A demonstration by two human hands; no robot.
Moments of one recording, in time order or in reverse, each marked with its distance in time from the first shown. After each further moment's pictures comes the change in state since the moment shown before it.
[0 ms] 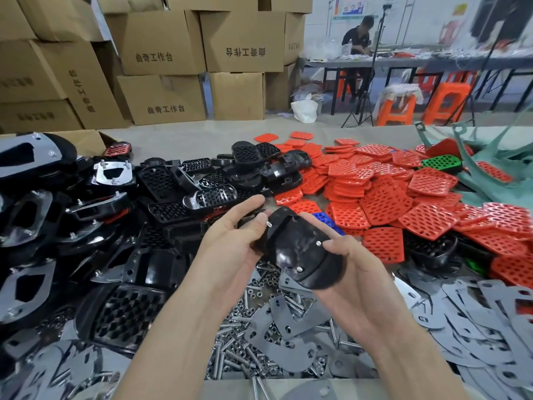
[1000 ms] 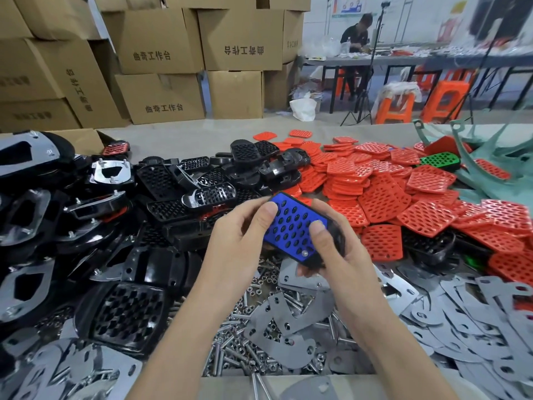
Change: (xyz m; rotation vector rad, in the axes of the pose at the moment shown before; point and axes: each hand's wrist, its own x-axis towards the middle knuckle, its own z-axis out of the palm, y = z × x) left_hand -0.003 -0.007 -0.006 0.705 -0.042 0.434; right_hand 0.004 0.011 -0.001 -0.644 0.211 -0.370
